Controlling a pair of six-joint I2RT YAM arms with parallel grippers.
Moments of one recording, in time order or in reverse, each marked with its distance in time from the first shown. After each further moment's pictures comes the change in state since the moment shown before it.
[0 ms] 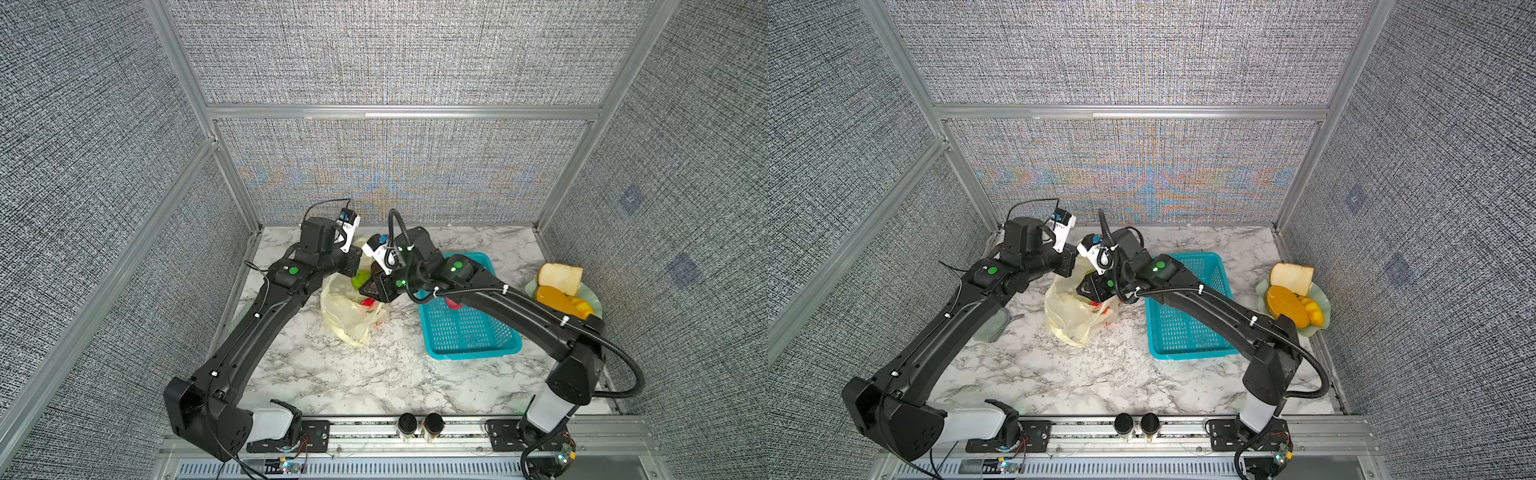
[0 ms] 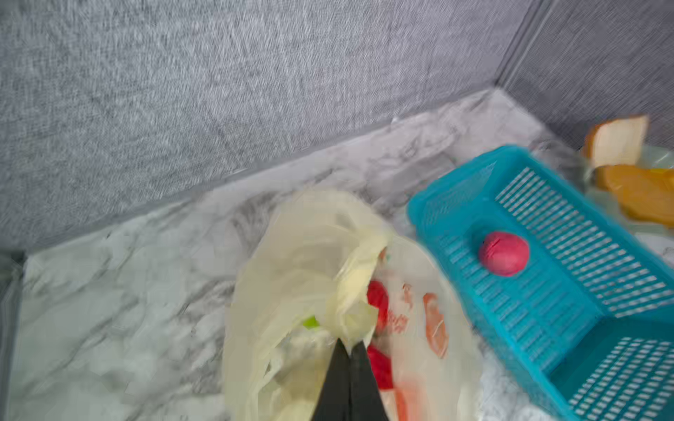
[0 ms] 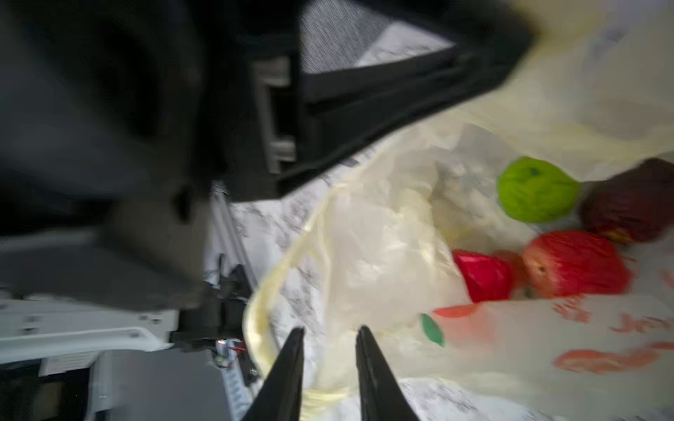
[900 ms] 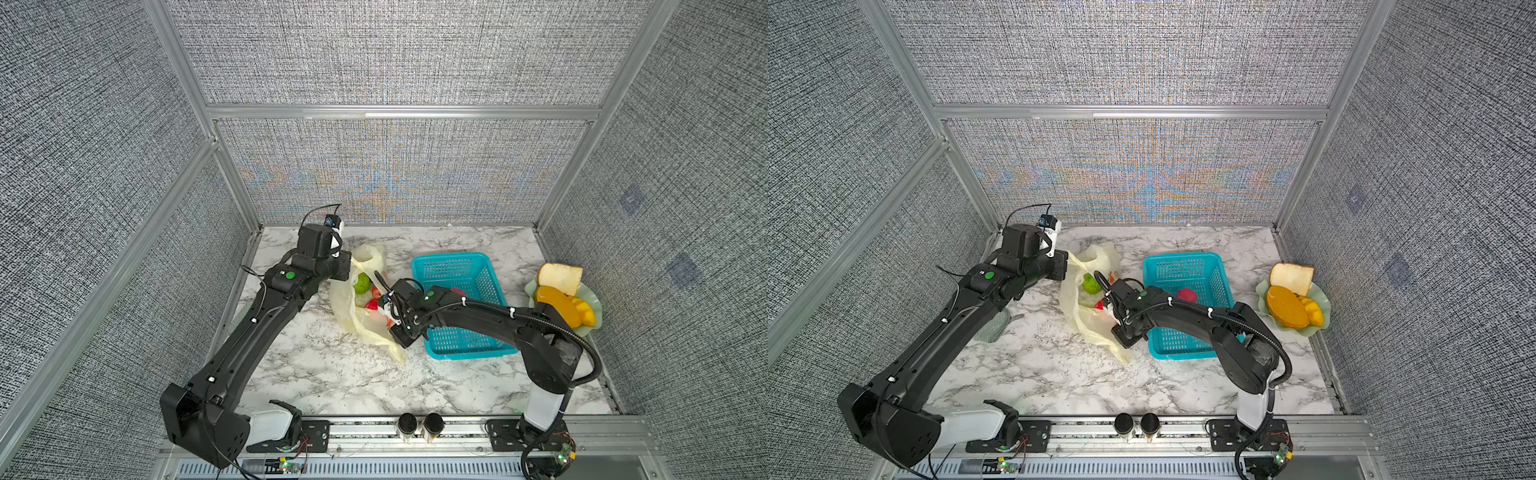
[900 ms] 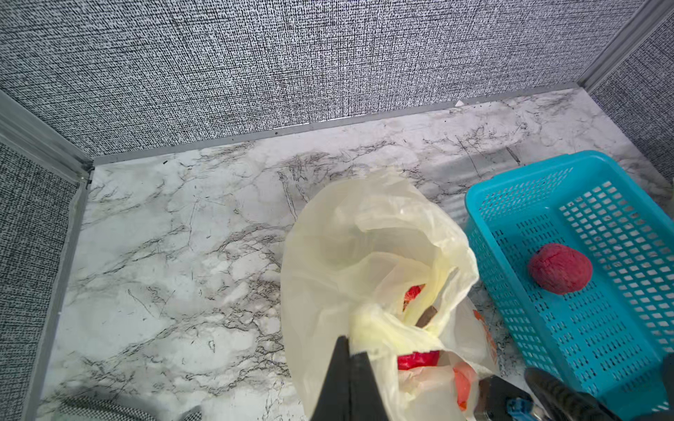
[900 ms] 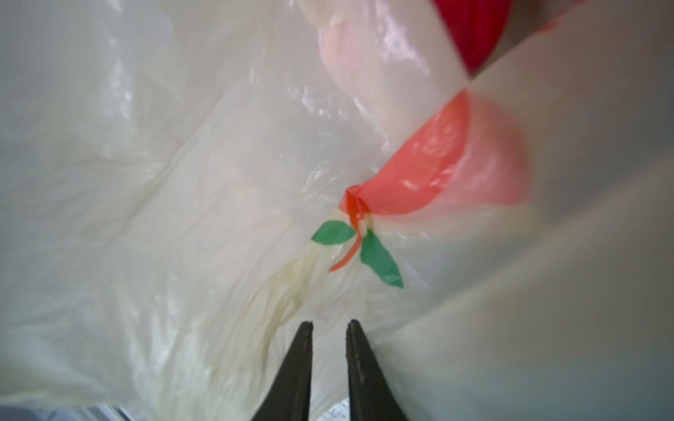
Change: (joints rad) left arm 0.018 -0.035 -0.047 -0.024 -0.160 -0.113; right arm 0.018 0.092 -0.333 -0.165 0.200 -0.175
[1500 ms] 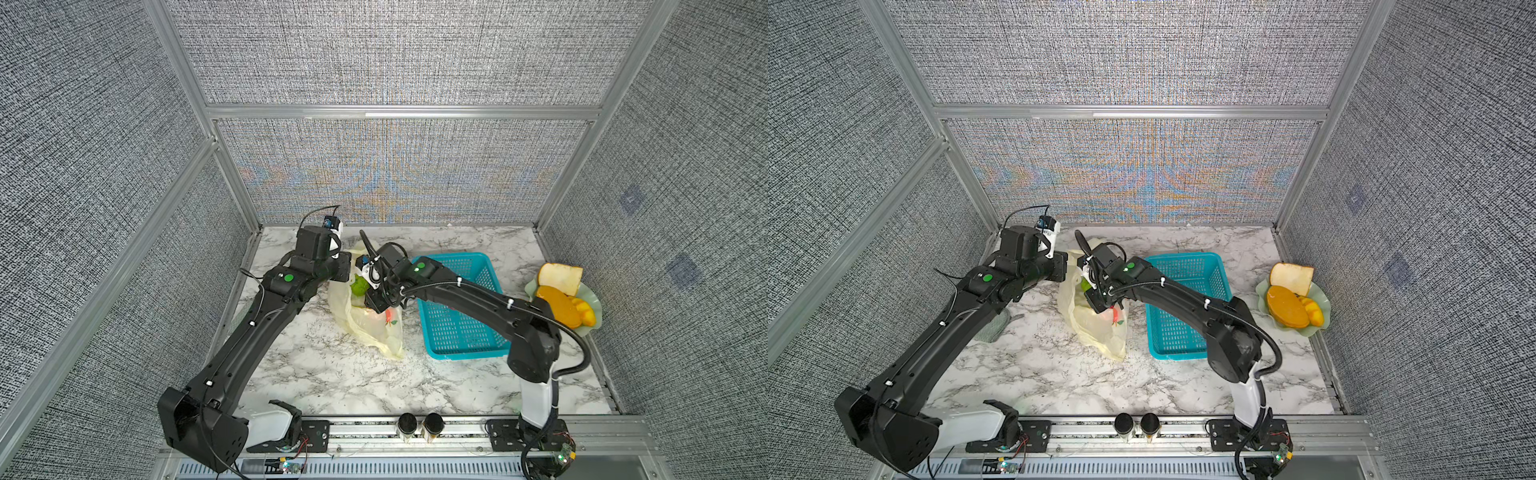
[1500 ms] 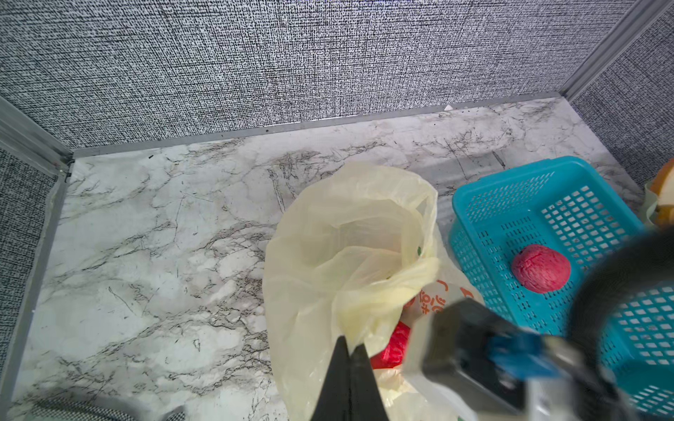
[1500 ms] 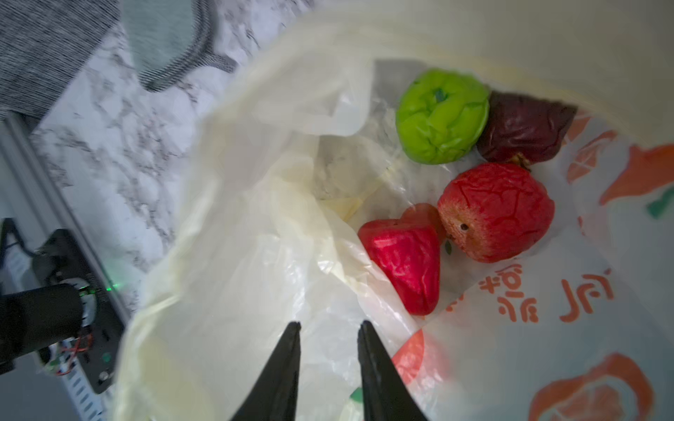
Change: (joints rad) left arm 0.000 -0.026 -0.018 0.008 0.032 -0.029; right arm -0.009 0.173 0.475 -0.044 0.000 0.041
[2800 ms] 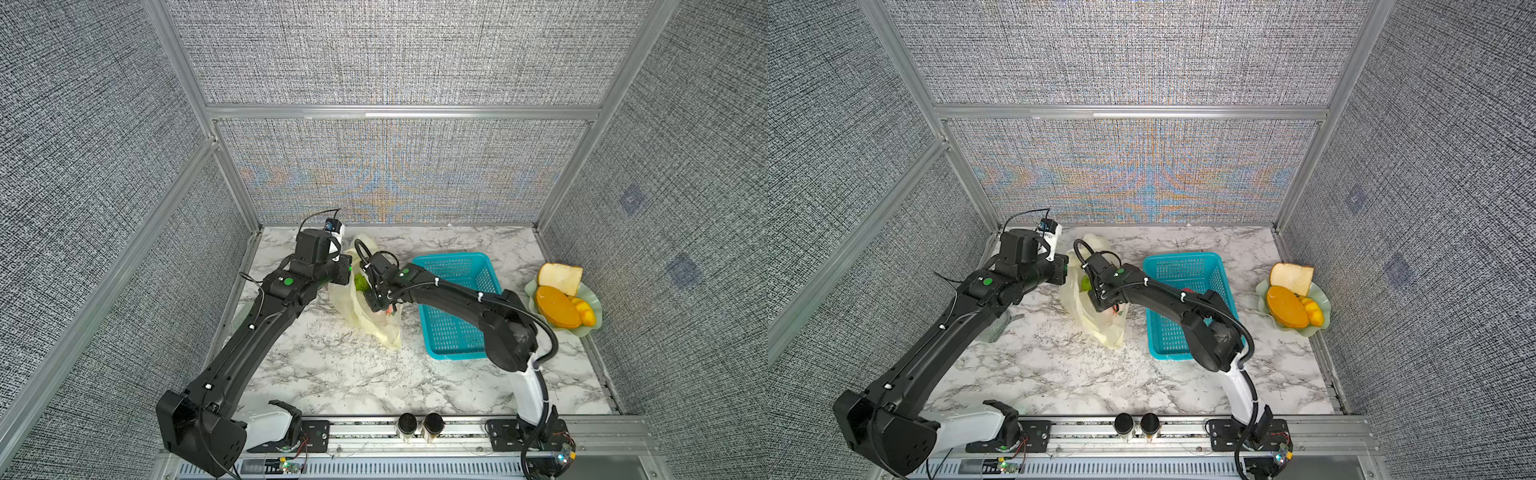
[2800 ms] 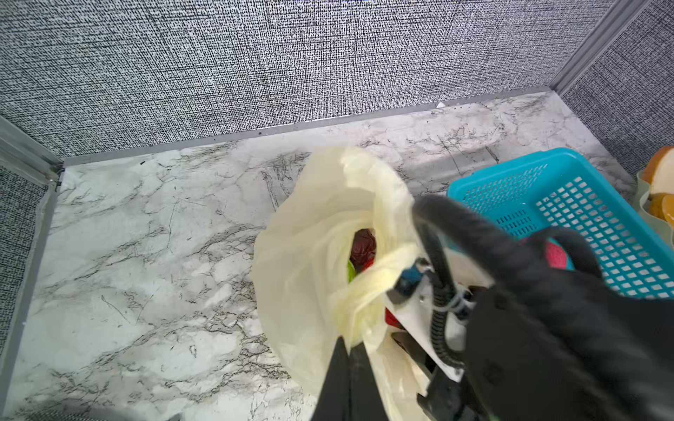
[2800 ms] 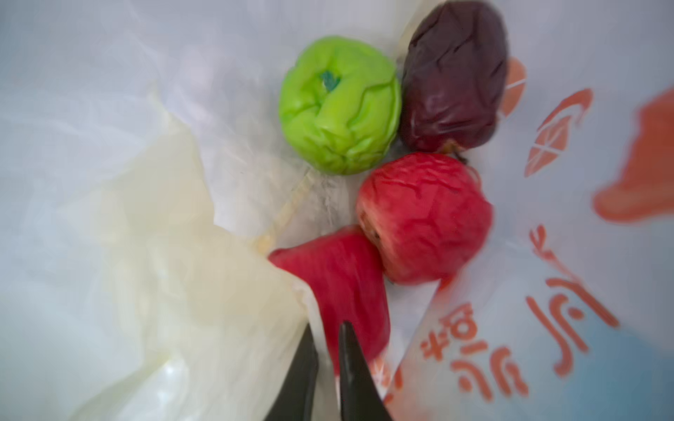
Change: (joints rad) left arm 0.000 -0.019 -0.040 0.034 0.014 0.032; right arm -0.009 0.072 -0.065 0.157 0.231 0.092
